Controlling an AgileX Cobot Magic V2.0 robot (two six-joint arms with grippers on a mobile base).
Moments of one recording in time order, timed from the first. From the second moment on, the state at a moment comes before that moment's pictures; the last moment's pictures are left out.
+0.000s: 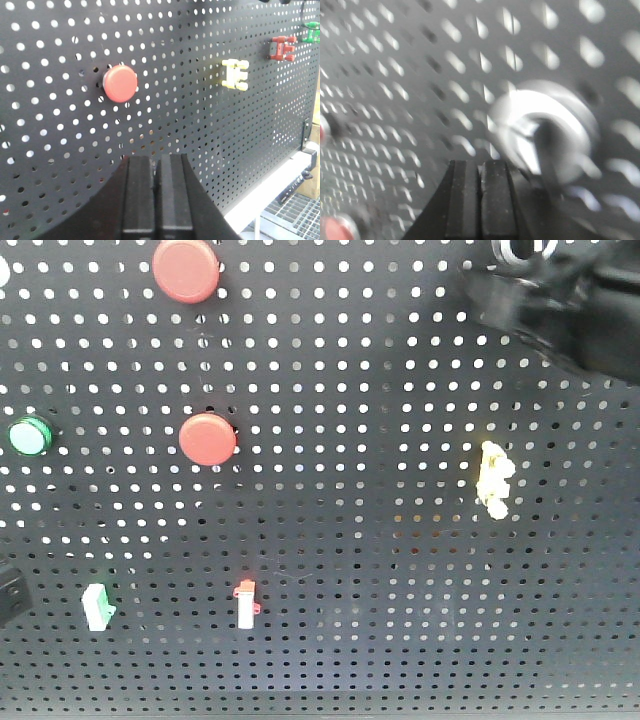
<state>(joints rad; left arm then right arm) -0.55 0.62 -0.76 -0.71 0.25 0.75 0.25 1.19 -1.43 0.84 0.38 -0.66</state>
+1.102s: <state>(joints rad) -0.55 0.28 -0.25 -0.64 0.18 0.65 0.20 0.18 -0.37 0.62 0.21 -0.76</state>
